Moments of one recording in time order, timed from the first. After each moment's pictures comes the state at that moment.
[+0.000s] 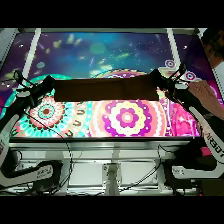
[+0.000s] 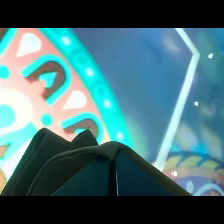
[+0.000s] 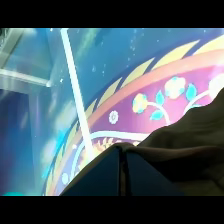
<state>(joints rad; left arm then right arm) 0.15 -1.37 0.81 0.23 -0.18 -0.96 0.04 -1.47 0.96 -0.17 0.20 1.01</state>
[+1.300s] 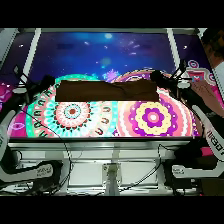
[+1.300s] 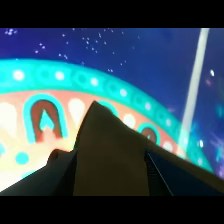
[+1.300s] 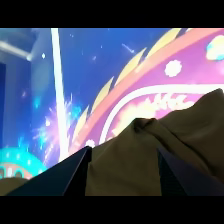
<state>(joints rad) 0.26 -1.40 0.91 0.45 -0.41 -0.91 -0.03 -1.46 0.97 -0.39 0.32 1.00</state>
